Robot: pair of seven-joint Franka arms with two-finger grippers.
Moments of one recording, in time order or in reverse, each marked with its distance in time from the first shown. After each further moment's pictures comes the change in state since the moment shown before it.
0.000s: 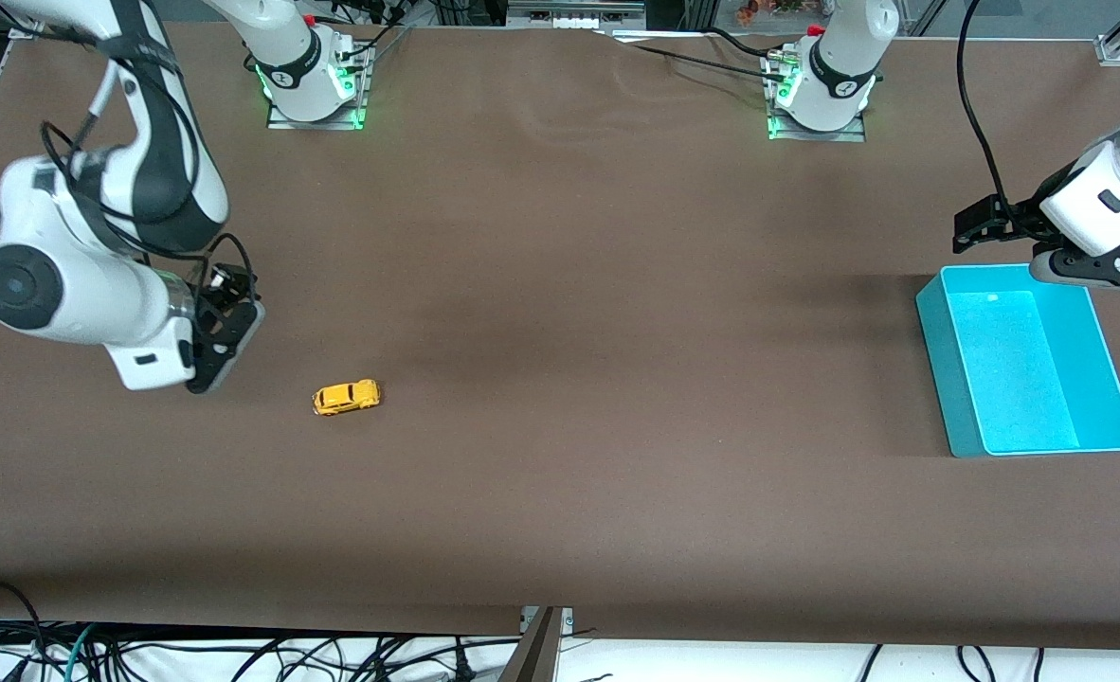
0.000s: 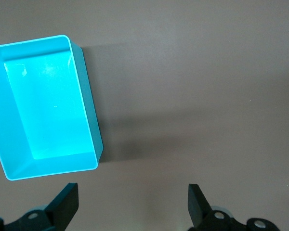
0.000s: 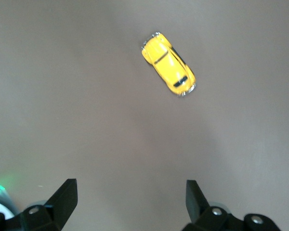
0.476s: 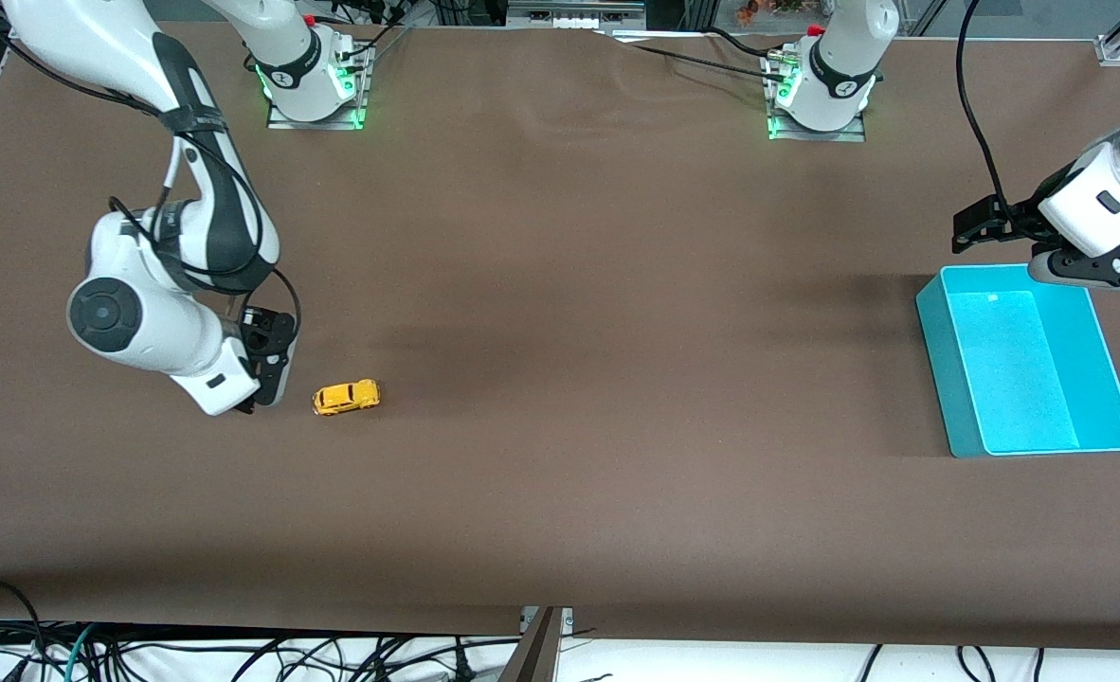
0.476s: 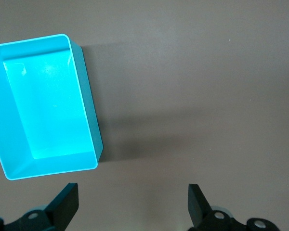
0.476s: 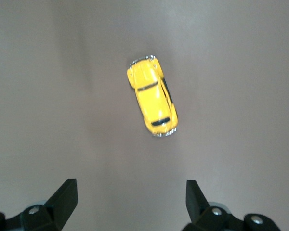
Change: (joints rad) left arm 0.000 0.000 0.000 -0.002 0.000 0.000 0.000; right arm 0.019 0.057 0.001 -0.135 0.000 0.339 -0.298
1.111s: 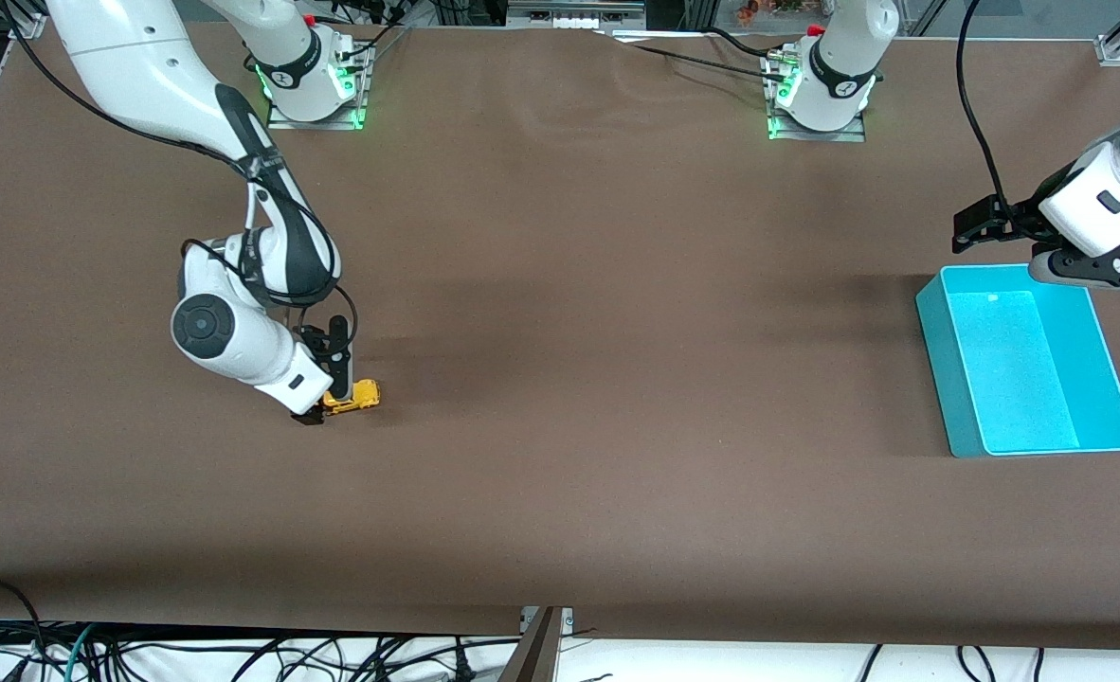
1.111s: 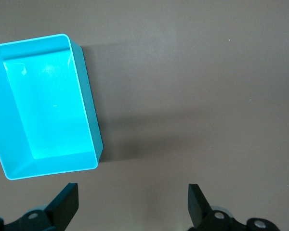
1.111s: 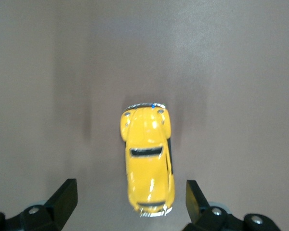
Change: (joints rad) left arm 0.000 0.000 0.001 0.000 0.000 0.000 0.000; right arm 0.021 0.133 0.049 -0.056 0.000 0.266 -0.178
